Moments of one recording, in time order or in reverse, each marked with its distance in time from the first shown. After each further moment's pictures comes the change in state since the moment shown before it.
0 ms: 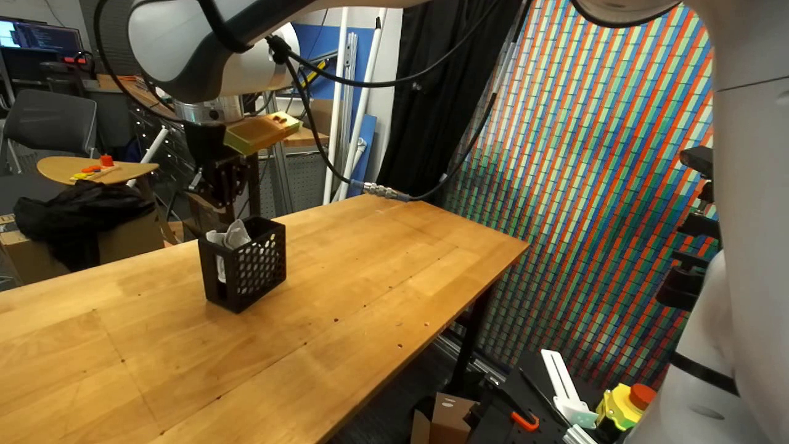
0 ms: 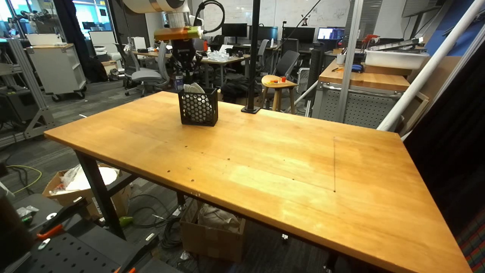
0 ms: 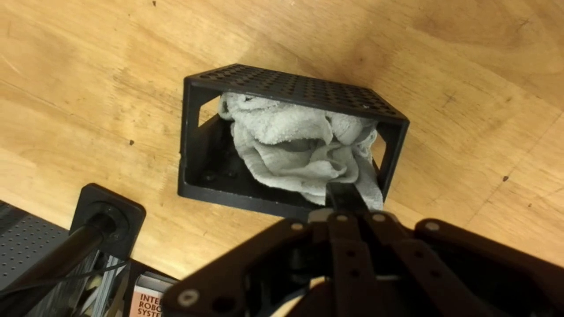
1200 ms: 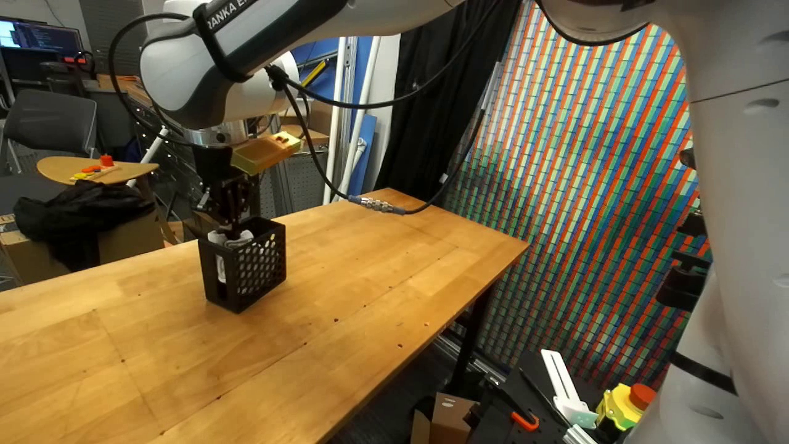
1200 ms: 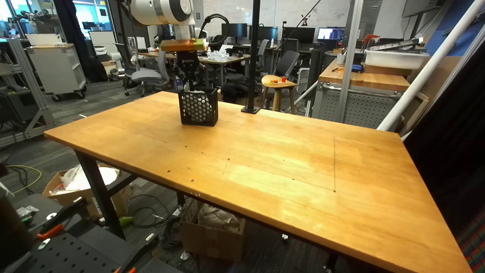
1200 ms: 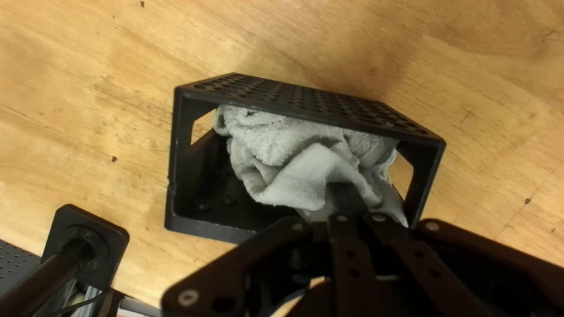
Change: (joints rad) arm -0.017 0.070 0.000 0.022 0.012 0.010 -0.034
